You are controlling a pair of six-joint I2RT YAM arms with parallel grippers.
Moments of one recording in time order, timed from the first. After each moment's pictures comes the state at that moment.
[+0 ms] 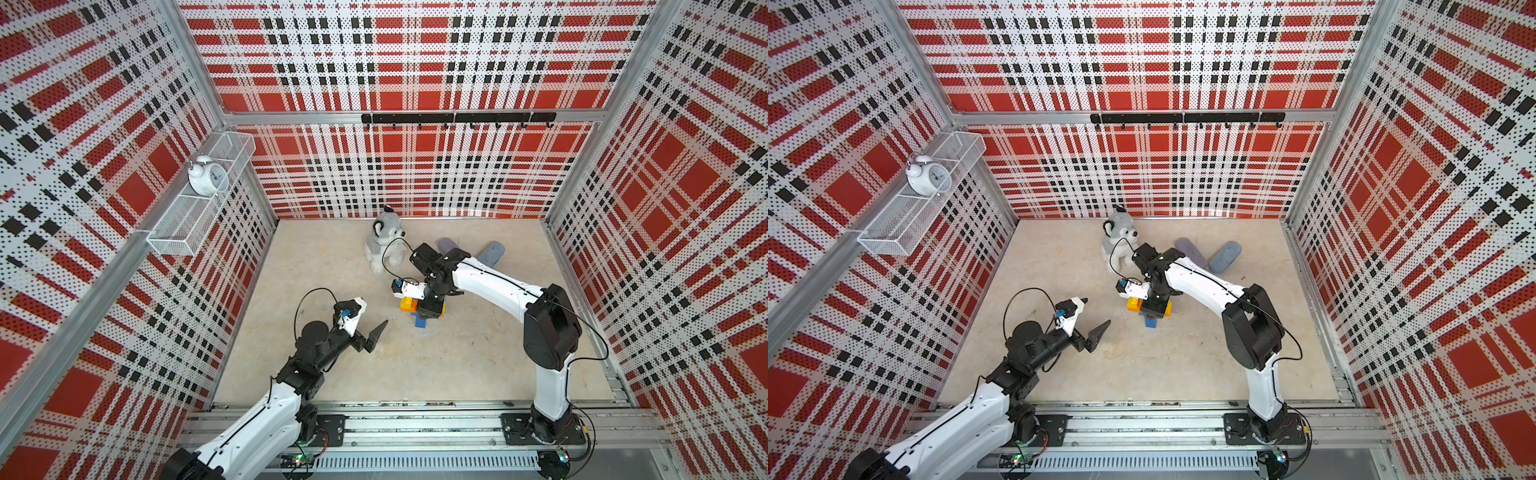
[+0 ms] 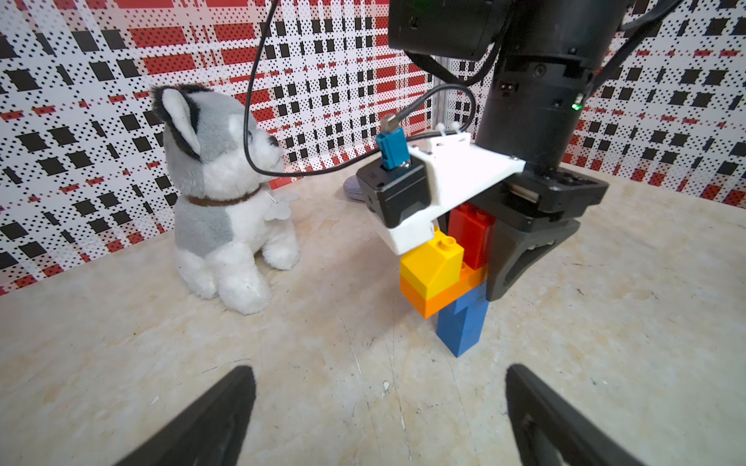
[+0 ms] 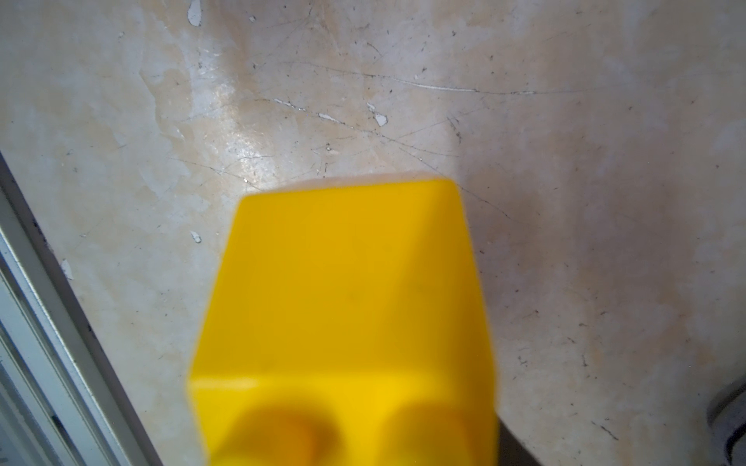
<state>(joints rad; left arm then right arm) -0.44 0.75 0.17 0.42 0.28 0.11 0.73 1.95 1.64 -1.05 -0.17 -0.59</state>
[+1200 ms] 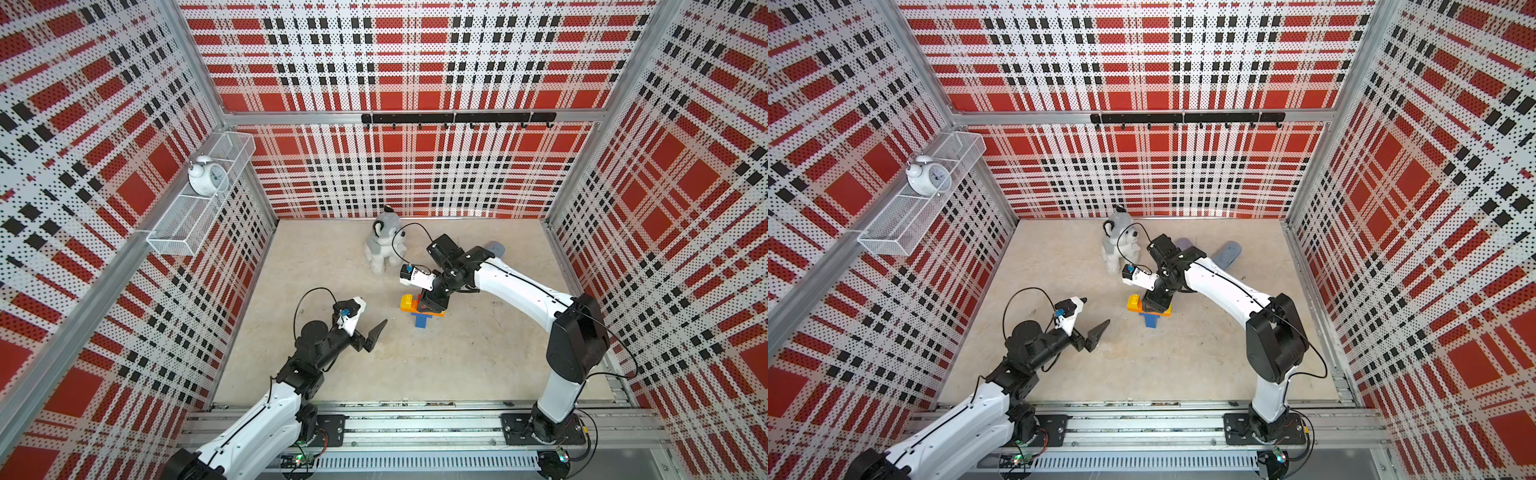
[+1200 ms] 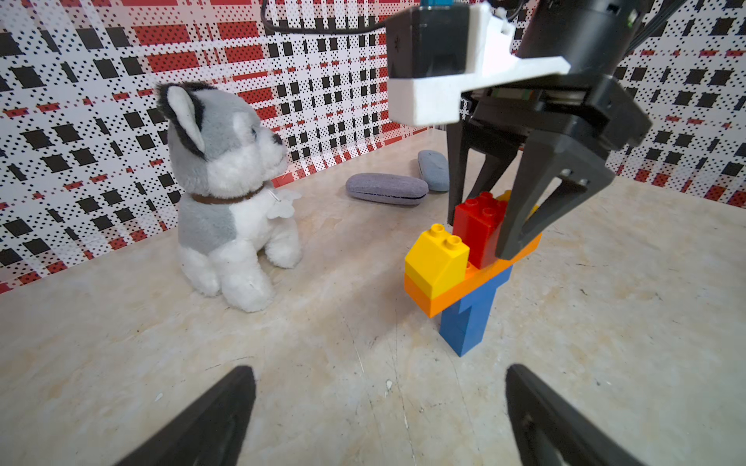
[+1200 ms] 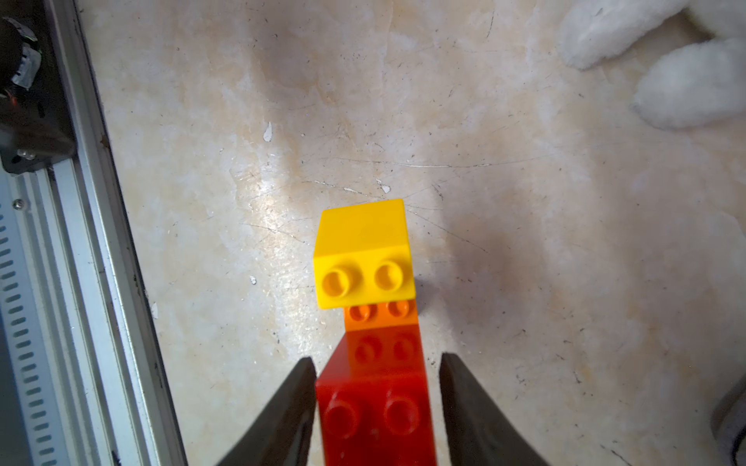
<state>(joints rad) -0.42 0.75 0.17 0.42 0.29 0.10 0.66 1.80 1.53 -0.91 -0.35 -0.55</state>
